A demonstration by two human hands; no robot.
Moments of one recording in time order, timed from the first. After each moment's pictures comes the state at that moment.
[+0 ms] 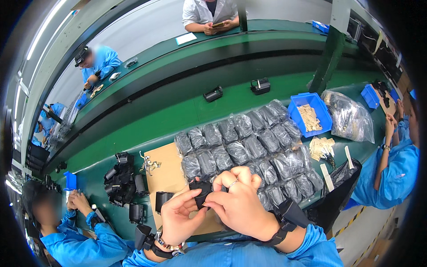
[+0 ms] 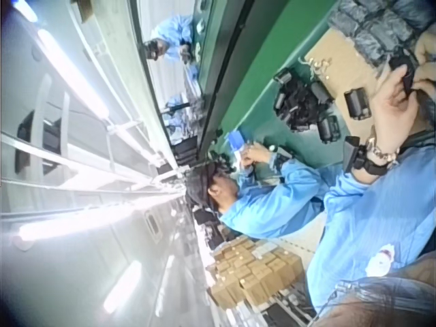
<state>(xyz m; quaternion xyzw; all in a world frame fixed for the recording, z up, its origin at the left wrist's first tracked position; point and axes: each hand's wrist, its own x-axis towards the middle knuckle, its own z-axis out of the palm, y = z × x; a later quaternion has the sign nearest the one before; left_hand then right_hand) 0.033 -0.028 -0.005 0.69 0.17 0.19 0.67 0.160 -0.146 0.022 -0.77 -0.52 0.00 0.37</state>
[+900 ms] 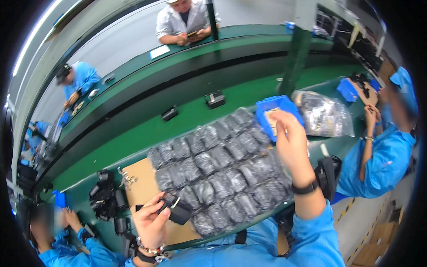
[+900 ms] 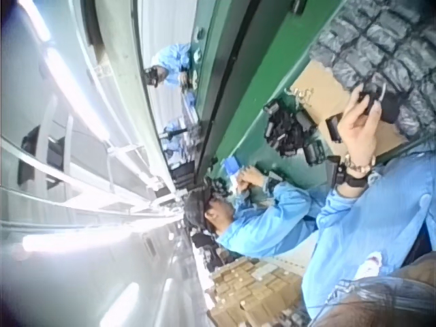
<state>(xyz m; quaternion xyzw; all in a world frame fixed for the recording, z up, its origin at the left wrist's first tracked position) 0.041 -0.028 -0.015 0.61 0.16 0.34 0.70 0.336 -0.229 0.007 -0.79 -0.33 -0.19 0.48</state>
